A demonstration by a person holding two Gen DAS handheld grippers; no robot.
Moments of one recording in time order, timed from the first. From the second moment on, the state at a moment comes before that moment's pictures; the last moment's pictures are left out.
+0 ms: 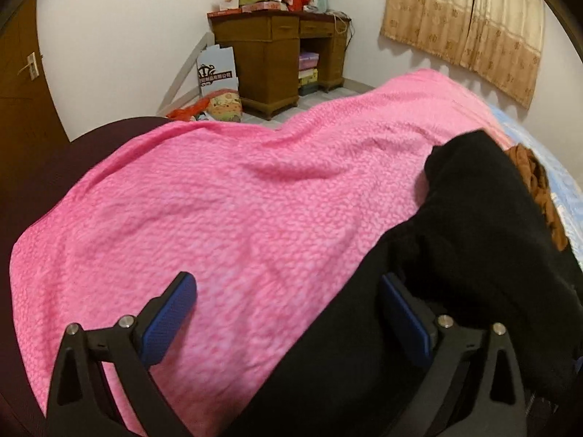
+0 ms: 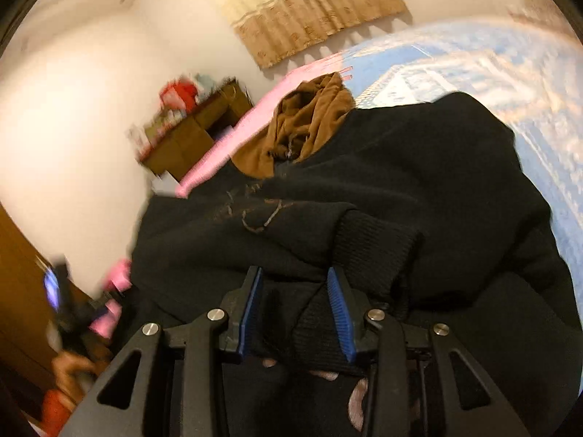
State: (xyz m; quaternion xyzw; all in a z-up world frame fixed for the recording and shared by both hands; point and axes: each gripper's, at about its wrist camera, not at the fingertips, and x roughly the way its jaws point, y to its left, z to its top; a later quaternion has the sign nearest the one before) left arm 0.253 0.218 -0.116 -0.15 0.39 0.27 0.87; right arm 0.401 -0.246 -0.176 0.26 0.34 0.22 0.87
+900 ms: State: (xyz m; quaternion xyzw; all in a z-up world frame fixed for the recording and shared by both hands) left arm 0.369 0.167 -0.117 -0.08 0.36 0.22 0.90; right arm 0.462 -0.228 -0.186 0.14 0.40 0.19 0.89
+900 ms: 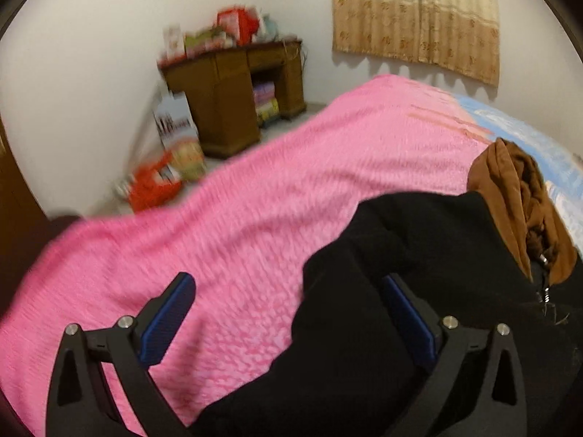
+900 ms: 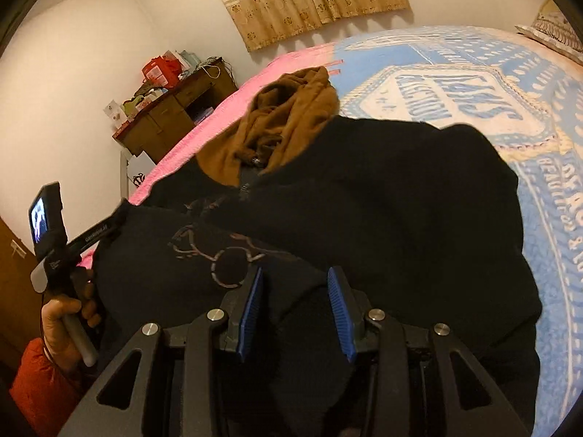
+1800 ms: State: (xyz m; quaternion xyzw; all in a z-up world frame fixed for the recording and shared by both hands) left arm 0.418 0.126 -0.047 -0.10 0.34 0.06 0.93; right arm 0.636 -0.248 -0.100 0.24 0.39 0.16 0.87
